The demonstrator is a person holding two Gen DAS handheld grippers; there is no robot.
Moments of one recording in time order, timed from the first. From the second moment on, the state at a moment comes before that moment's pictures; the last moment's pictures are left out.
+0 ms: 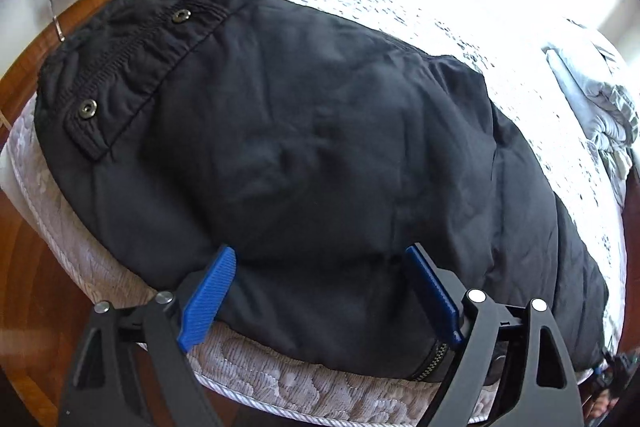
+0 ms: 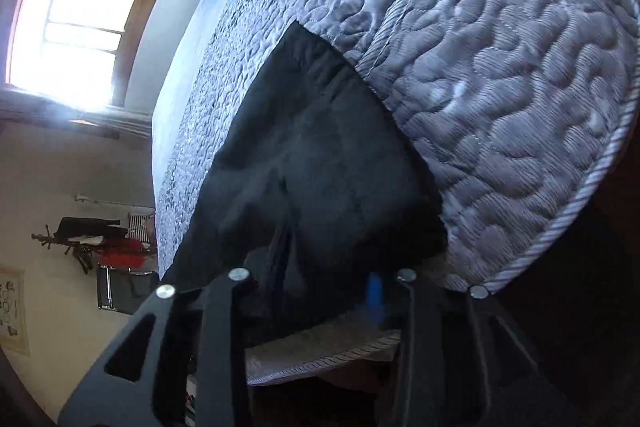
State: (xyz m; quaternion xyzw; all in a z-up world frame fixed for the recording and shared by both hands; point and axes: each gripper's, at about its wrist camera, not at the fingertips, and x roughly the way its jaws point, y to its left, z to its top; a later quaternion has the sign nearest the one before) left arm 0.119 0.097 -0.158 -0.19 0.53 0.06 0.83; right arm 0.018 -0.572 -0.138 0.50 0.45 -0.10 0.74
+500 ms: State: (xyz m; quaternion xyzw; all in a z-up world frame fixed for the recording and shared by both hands) left arm 0.106 0.096 -0.119 -0.19 0.47 0.07 0.86; right arm -0.013 -0.564 -0.149 0.56 0.45 -0.08 0.70
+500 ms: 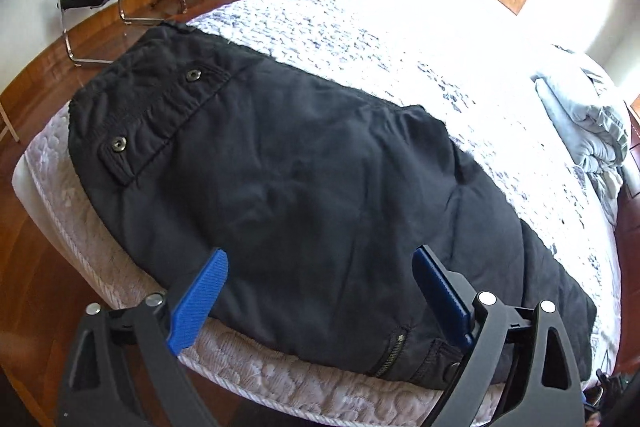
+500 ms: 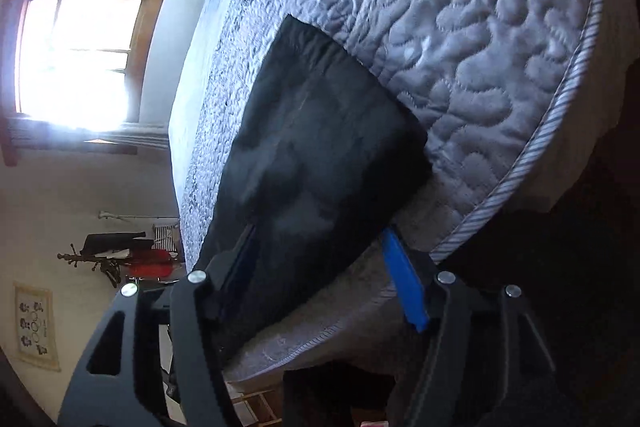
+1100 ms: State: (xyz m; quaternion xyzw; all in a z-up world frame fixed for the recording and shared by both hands) left arm 0.122 0.152 -0.166 -0.18 0.51 0.13 0.83; right arm 0.047 -0.566 -0.153 0.54 0.46 -0.09 0.70
